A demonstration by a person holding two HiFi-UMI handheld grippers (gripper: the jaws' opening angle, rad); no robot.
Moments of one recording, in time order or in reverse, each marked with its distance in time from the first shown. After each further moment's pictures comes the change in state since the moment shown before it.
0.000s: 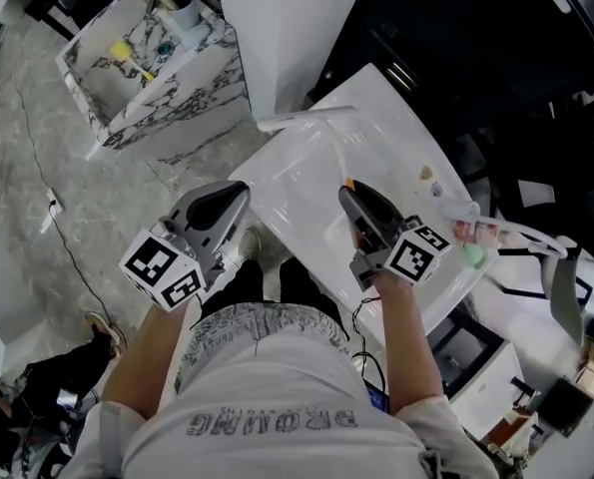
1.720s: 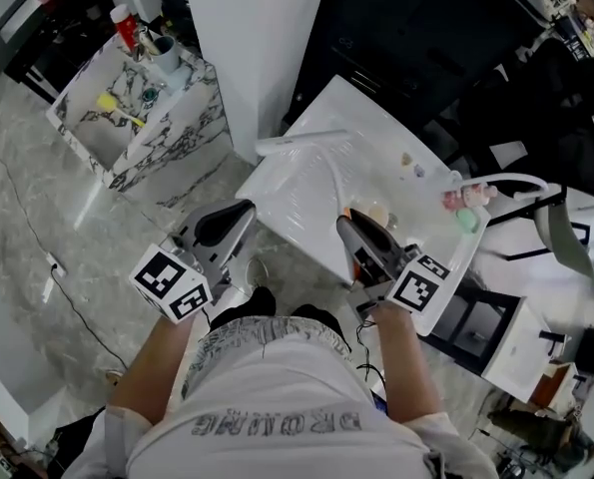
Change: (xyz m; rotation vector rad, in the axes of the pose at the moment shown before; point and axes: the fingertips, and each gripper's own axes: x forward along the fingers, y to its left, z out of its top) left arm -0.042 -0.025 0.024 0.051 -0.030 -0.232; right arm -0.040 0.110 -0.023 0.045 -0.228 -0.042
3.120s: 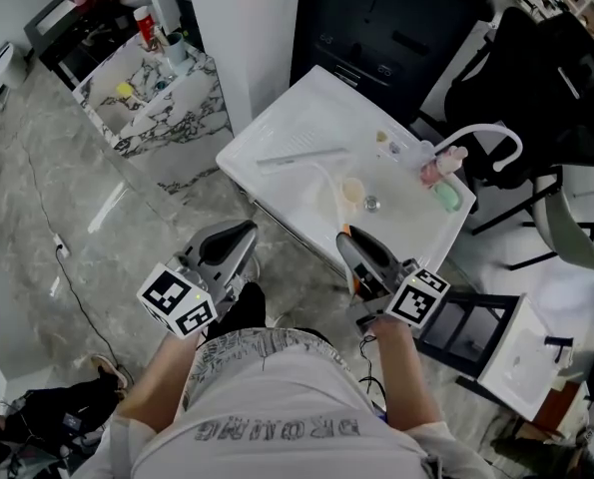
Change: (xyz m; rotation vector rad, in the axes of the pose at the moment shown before) left arm -0.032 -0.179 -0.065 0.057 -0.038 0.082; right arm -0.171 0.016 -0.046 -0.013 0.001 0.112
